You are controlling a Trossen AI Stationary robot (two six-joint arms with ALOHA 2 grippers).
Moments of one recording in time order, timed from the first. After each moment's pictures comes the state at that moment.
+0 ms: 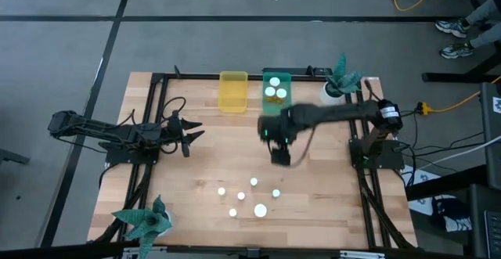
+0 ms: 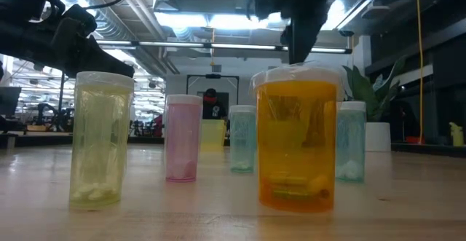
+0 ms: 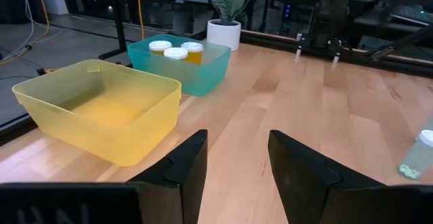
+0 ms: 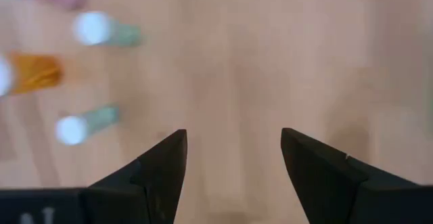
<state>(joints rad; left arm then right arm) -0.09 0.37 0.01 0.17 -0.49 -0.20 0.06 1.80 1.58 -1.12 -0.07 0.18</state>
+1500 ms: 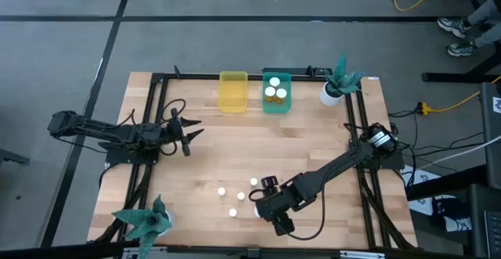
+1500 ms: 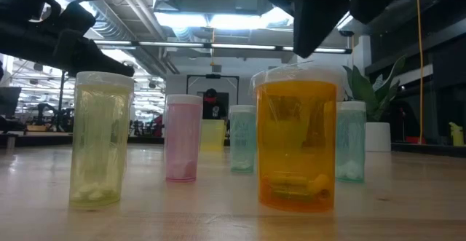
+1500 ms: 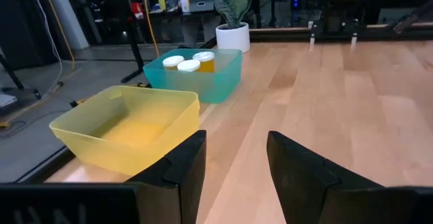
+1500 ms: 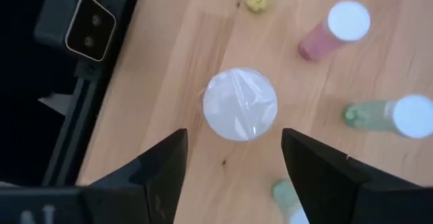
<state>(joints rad) -0.09 0.37 0.01 0.17 -0.53 0.01 0.54 1.98 1.58 -0.71 0.04 0.23</state>
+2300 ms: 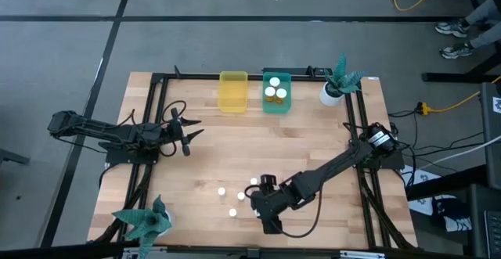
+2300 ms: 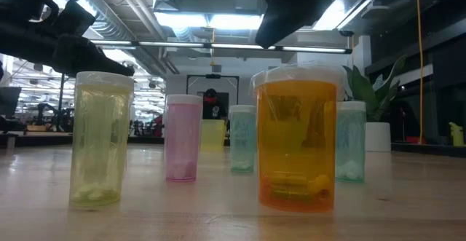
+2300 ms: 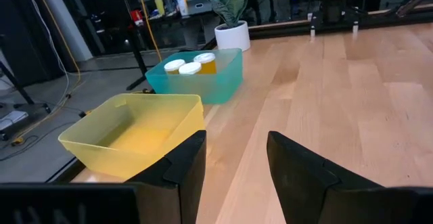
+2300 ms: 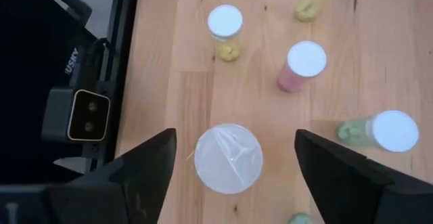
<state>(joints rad) -0.09 0.37 0.01 0.17 -0.53 0.09 0.52 1.98 1.58 -0.60 0.12 0.47</state>
